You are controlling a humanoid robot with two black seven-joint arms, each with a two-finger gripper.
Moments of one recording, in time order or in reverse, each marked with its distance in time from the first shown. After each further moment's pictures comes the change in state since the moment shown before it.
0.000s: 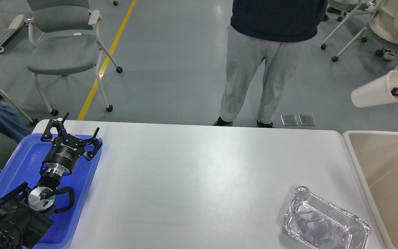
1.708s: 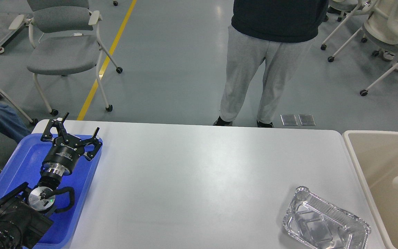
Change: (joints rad) left arm 0.000 -0.002 0.000 0.001 0.000 0.000 0.000; right arm -0.436 0.592 0.254 -0.732 1.031 -0.511 -0.273
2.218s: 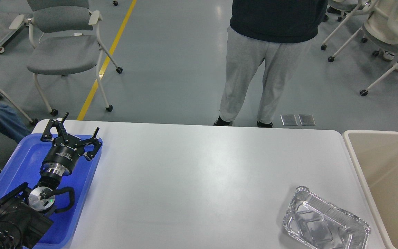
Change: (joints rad) left arm 0.000 0.000 0.000 0.000 0.000 0.000 0.000; right arm -0.005 -0.023 -0.004 0.000 -0.007 -0.001 0.000
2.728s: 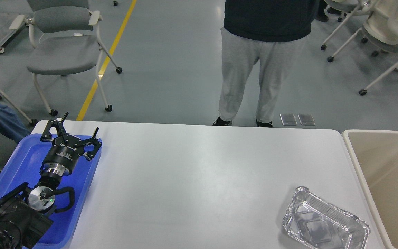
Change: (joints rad) left arm 0.000 0.000 0.000 0.000 -0.001 0.000 0.000; right arm 0.079 -0.266 0.199 0.312 0.001 0.010 0.023
